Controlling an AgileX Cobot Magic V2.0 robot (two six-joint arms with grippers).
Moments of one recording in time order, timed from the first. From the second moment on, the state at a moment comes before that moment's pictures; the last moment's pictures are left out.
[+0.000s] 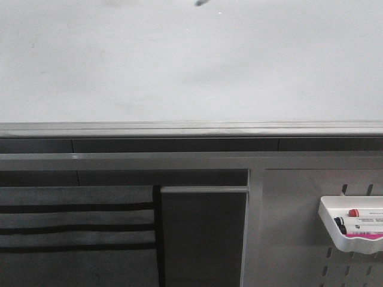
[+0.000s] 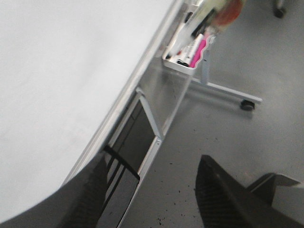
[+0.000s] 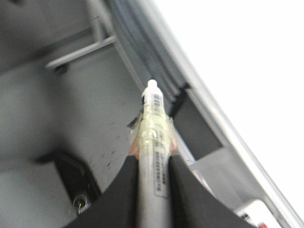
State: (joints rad) left arm -0.45 1.03 -1.07 -0.50 0.91 0.84; right arm 0.46 1.11 -1.21 0.33 0.99 -0.60
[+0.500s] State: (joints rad) left arm -0.18 0.70 -0.68 -0.52 0.62 0.58; right arm 0.19 0.94 -0.86 0.49 0.79 -0.51
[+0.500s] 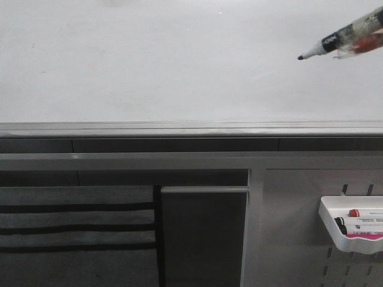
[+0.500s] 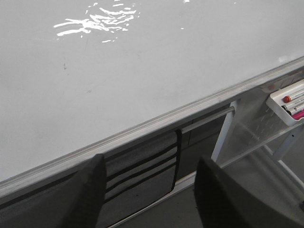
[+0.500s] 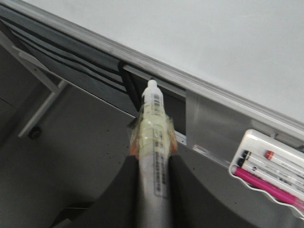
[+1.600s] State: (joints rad) left arm -0.18 0.70 -0.66 -0.54 0.55 0.58; right arm 0.36 1.79 -1.89 0.40 1.24 -0.47
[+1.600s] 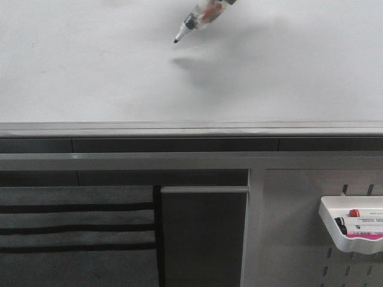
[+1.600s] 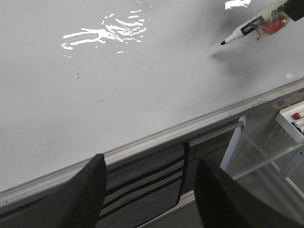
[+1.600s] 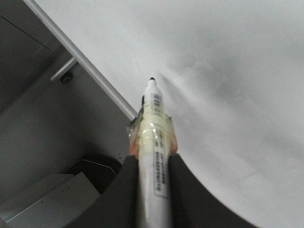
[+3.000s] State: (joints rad) left arm -0.18 0.70 -0.66 -0.52 0.54 0.58; right arm 0.40 1.74 -1.59 0.50 1.01 -0.53
